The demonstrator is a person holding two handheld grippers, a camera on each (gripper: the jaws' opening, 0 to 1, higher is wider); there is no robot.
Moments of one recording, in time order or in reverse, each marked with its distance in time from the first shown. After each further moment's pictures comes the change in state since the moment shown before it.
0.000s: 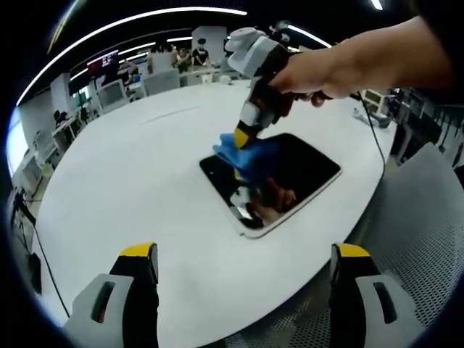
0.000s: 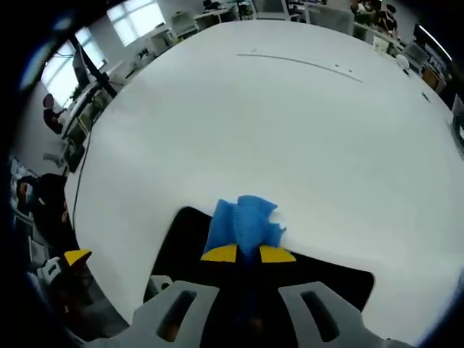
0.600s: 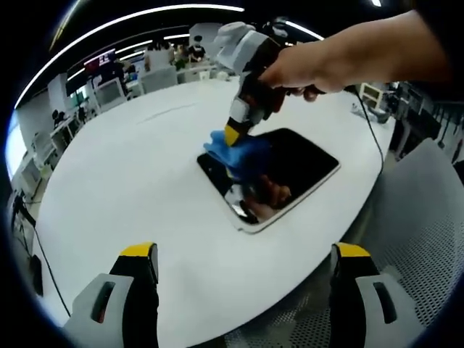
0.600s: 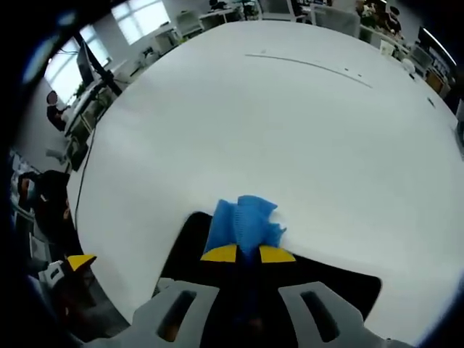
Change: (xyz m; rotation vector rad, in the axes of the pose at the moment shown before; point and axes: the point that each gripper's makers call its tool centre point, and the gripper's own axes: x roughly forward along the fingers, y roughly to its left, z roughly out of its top) left arm -0.002 -0.003 -0.004 0.016 0.023 -0.009; right arm 0.003 0.010 0.005 -0.018 -0.004 0.019
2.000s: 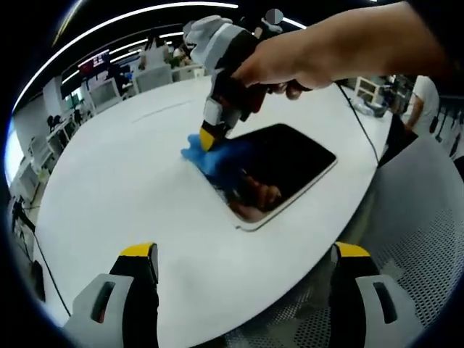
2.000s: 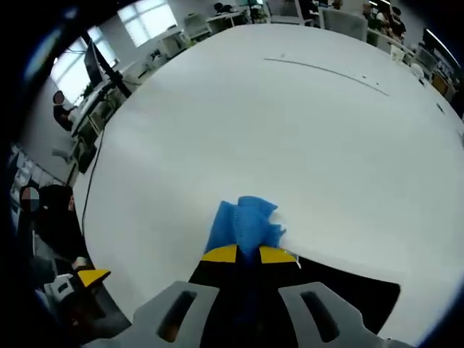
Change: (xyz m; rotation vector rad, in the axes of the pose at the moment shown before) left arm 0.001 -0.002 -0.001 0.022 0.016 -0.011; right arm 0.011 0.033 0.014 -0.013 -0.021 0.042
